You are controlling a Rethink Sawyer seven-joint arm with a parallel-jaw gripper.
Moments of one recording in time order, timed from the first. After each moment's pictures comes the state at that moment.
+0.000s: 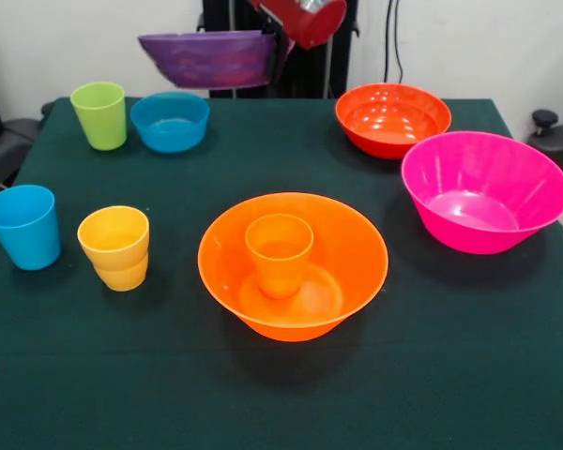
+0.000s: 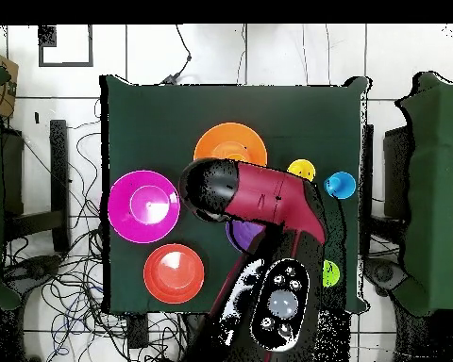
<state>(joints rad) -0.02 -0.66 -0.33 1.51 0.02 0.87 2.32</state>
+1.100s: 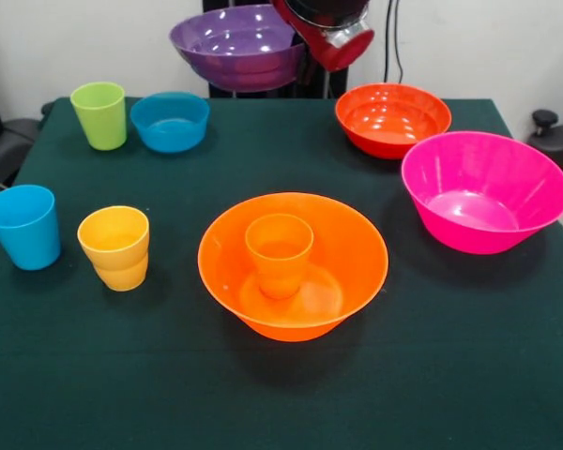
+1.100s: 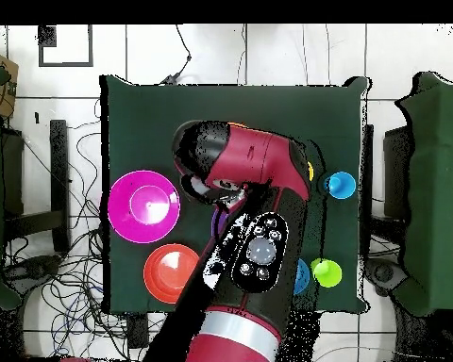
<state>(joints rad) 0.02 -0.50 -0.38 1.28 0.09 1.23 2.37</state>
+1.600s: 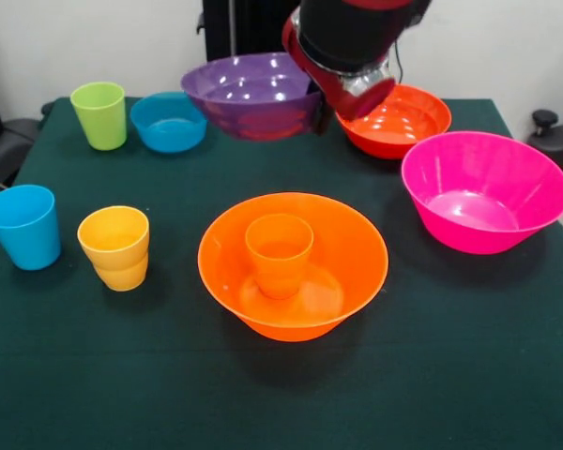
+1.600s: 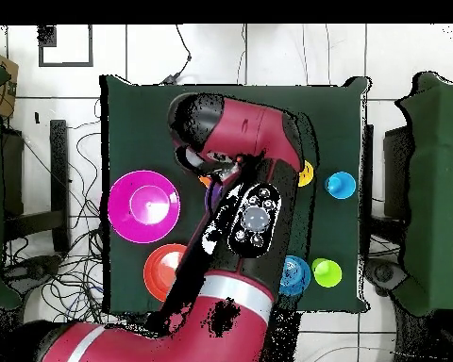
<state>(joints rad) 0.02 -0.38 -0.38 1.10 0.16 1.23 2.43</state>
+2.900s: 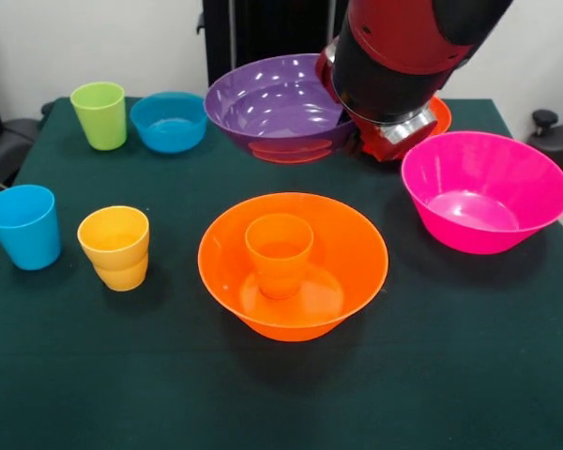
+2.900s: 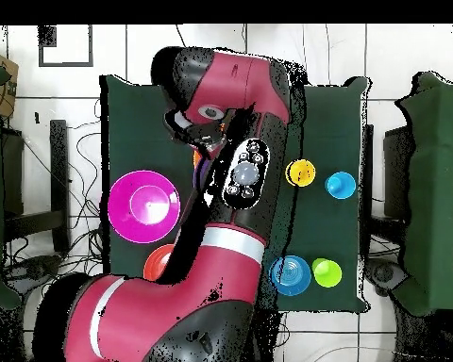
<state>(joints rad) 0.00 -0.18 -0.43 0.72 0.24 1.57 2.47</state>
